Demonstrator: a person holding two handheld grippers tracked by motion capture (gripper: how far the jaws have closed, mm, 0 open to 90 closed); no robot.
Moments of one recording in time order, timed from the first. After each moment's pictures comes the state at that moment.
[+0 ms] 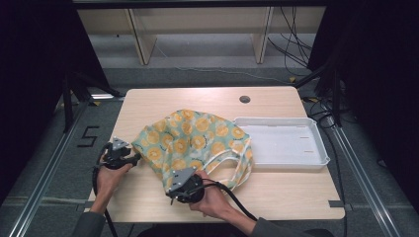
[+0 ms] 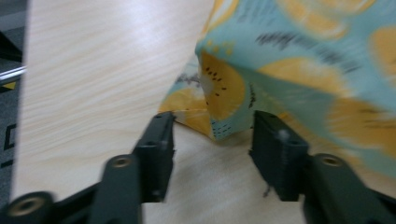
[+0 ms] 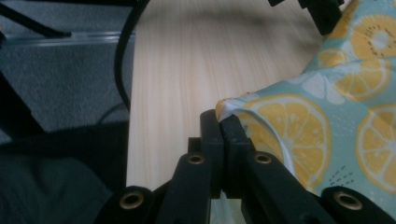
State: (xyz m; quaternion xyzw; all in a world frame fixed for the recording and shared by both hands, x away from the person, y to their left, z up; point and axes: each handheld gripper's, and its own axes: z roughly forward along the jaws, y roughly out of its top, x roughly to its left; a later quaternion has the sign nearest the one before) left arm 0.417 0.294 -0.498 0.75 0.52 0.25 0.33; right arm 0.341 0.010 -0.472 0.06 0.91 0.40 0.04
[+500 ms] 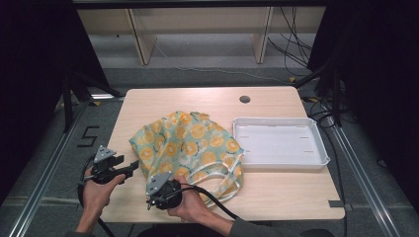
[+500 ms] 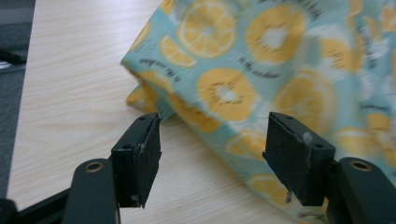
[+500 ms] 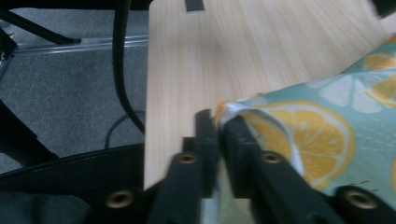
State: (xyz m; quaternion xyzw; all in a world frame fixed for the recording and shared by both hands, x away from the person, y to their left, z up) left arm 0.359 0.280 -0.464 0.71 0.53 0.22 0.40; right arm 0.332 0.061 -0.483 0.07 0.92 0.39 0.02
